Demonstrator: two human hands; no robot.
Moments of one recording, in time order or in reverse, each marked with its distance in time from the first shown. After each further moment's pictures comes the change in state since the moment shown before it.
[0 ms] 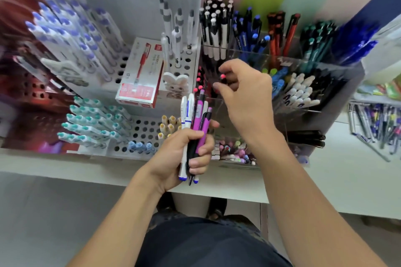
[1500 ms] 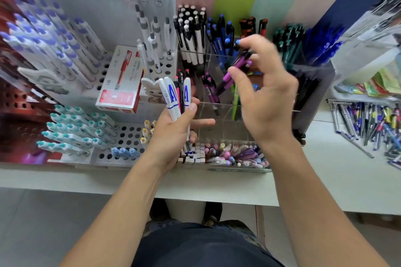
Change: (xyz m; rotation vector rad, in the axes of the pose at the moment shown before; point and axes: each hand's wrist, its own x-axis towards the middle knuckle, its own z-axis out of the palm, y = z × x) left_hand 0.035 0.007 0.036 0.504 0.510 0.378; right_hand -0.011 0.009 -0.059 0.182 0.259 -0.254
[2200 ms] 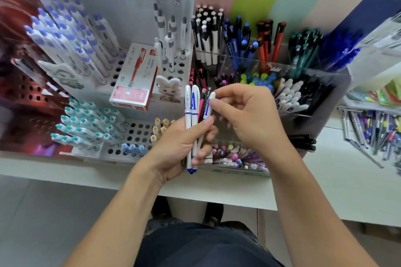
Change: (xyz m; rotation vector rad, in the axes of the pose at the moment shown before) left_hand -0.015 0.004 -0.017 -0.205 -0.399 -0.178; right_hand -0.017 -0.006 0.022 0.238 -0.427 0.479
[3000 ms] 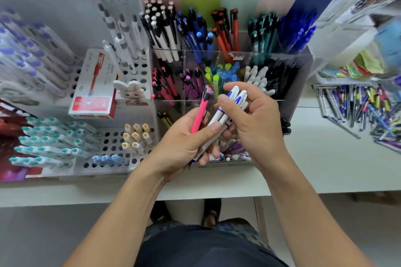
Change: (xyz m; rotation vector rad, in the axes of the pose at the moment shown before) left_hand 0.026 -0.019 0.037 0.224 -0.081 -0.003; right_hand -0.038 0.024 -0.035 0.435 0.243 0.144
